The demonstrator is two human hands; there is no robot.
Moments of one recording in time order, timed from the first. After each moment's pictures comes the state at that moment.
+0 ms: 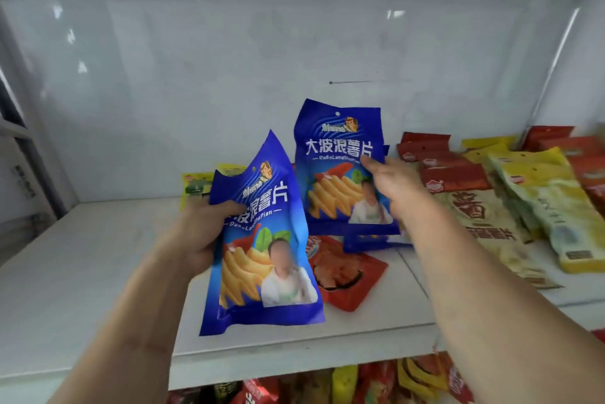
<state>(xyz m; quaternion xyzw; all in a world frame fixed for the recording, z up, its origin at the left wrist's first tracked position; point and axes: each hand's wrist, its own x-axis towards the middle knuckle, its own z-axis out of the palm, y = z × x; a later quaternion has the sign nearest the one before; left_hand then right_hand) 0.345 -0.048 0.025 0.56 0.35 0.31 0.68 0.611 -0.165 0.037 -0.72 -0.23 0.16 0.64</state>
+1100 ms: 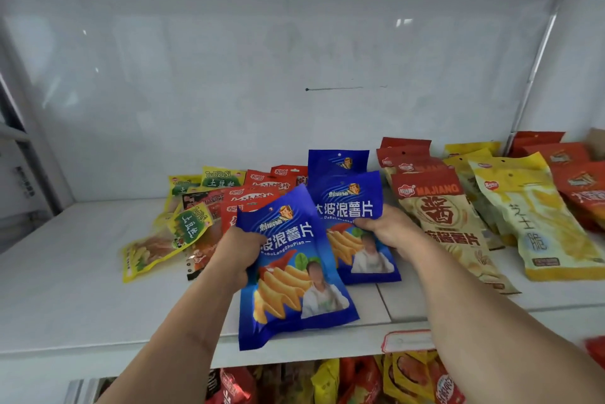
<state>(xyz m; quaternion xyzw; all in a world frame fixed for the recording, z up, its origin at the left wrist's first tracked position) 0.431 -0.103 -0.027 0.55 0.48 0.26 0.62 0.663 -0.238 -0.026 -0.77 -0.35 0.23 0.48</state>
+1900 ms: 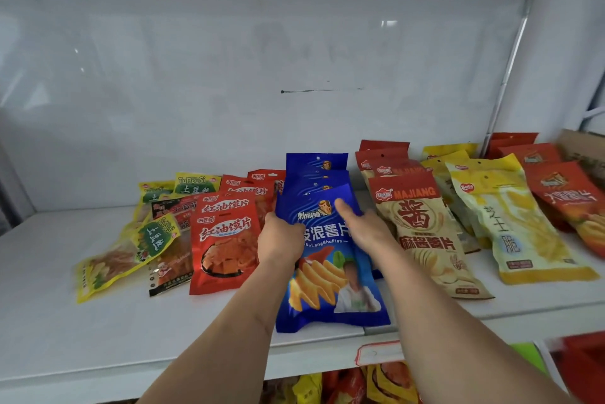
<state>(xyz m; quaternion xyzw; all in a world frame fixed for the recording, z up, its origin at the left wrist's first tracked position) 0.538 -0.137 -0.031 0.66 0.47 0.32 0.49 0.676 -0.228 -0.033 -0.79 -0.25 0.21 0.52</state>
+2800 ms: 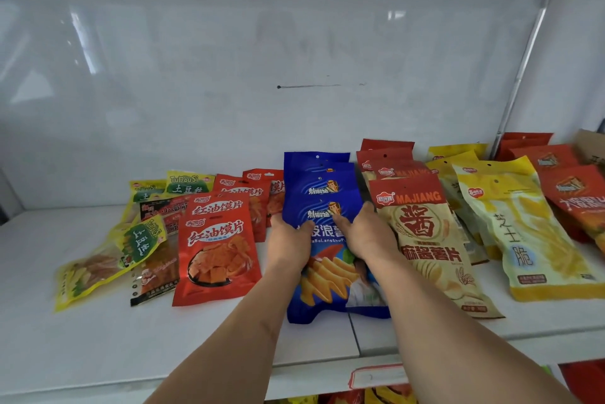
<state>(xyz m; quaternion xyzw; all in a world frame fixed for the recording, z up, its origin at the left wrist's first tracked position) 0.571 -0.137 -0.045 0.62 0.44 0.35 0.55 0.690 -0.211 -0.036 -0.89 -0.29 0.05 0.33</state>
